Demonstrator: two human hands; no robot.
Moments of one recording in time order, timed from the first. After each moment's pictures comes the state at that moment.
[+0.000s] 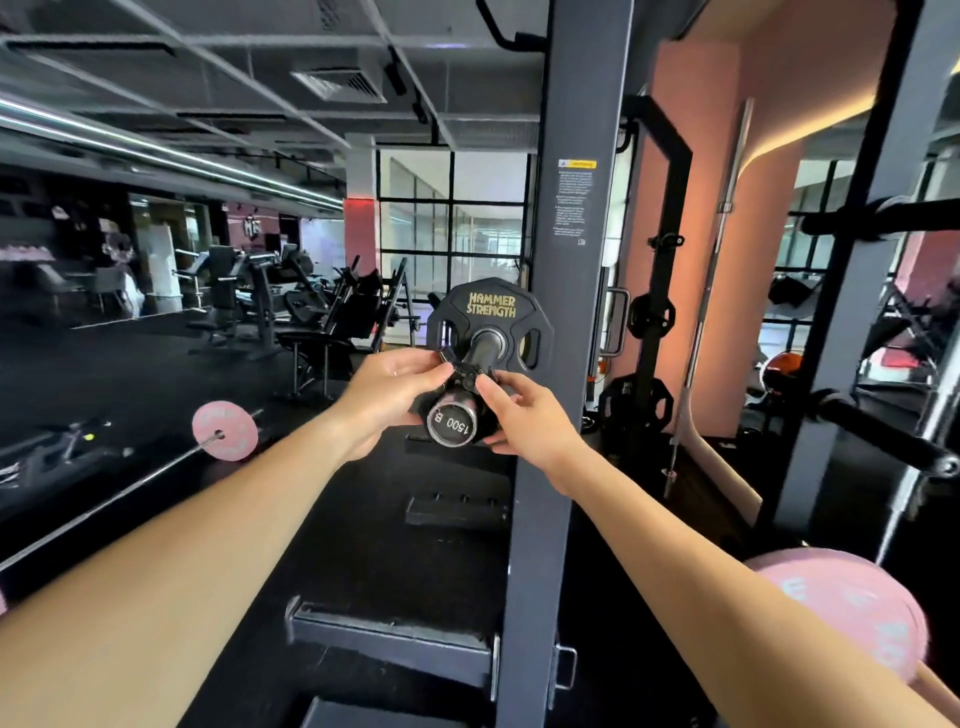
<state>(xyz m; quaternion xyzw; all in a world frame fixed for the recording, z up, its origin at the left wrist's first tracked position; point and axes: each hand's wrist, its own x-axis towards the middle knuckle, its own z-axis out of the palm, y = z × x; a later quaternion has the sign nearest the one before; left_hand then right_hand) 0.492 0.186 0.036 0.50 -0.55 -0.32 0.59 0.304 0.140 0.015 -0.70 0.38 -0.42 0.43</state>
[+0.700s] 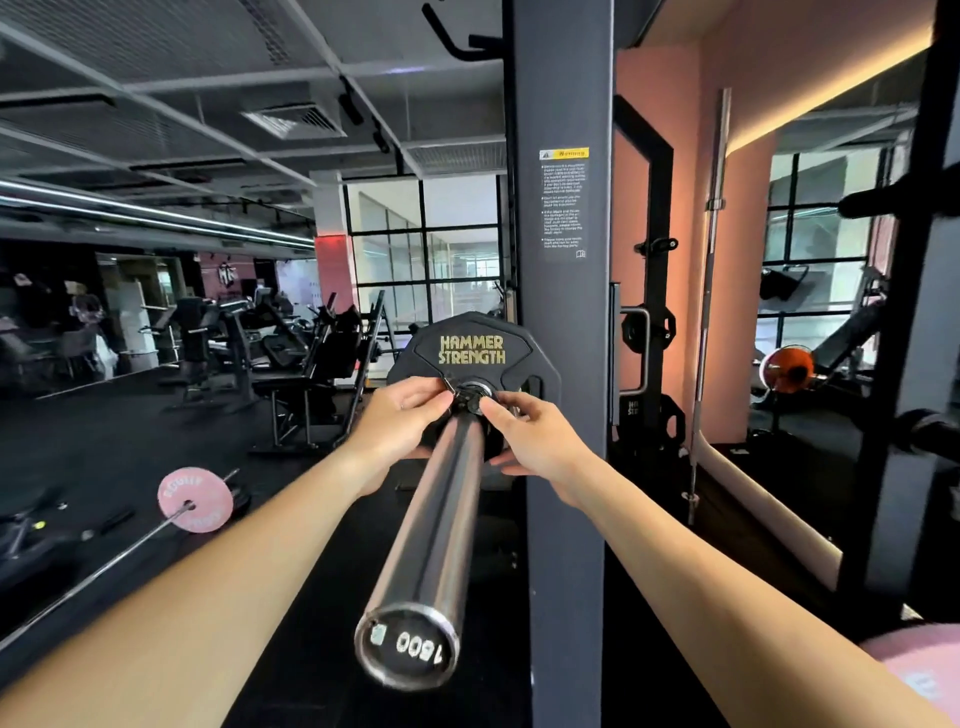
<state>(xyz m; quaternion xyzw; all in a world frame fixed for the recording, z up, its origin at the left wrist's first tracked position) 0.517 -0.015 0.041 0.52 -0.57 -0.30 0.57 0.343 -0.063 0.020 -0.65 0.41 -0.46 0.46</state>
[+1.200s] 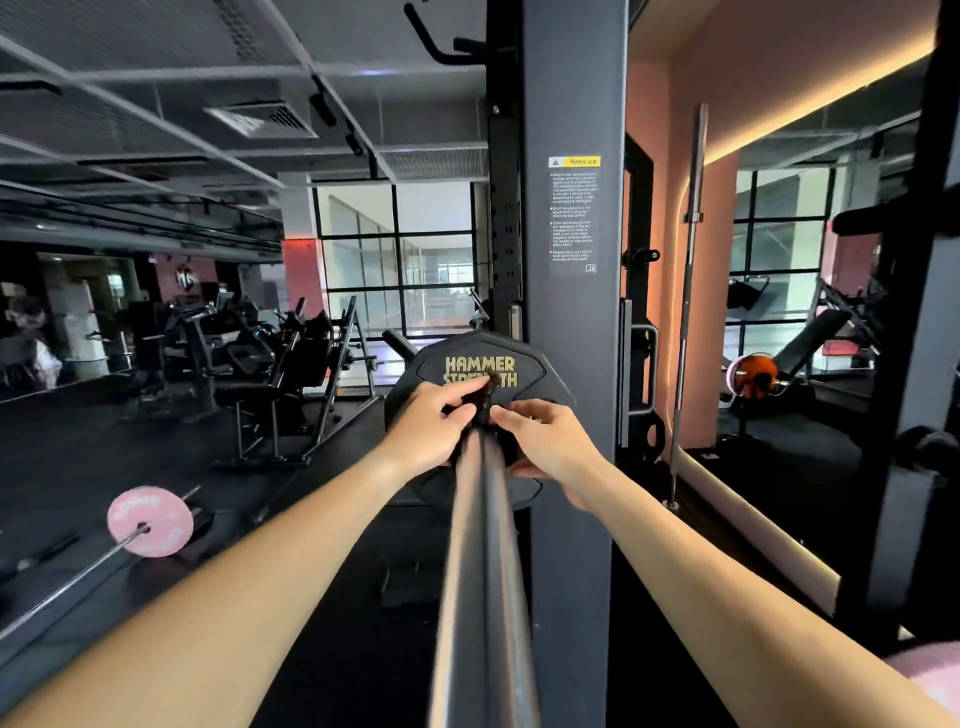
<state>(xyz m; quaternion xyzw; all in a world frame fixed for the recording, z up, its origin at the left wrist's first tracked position) 0.525 -0.075 0.056 0.54 -0.68 -0.18 0.46 0.362 -0.107 0.032 -0.59 0.45 -0.49 0.45</state>
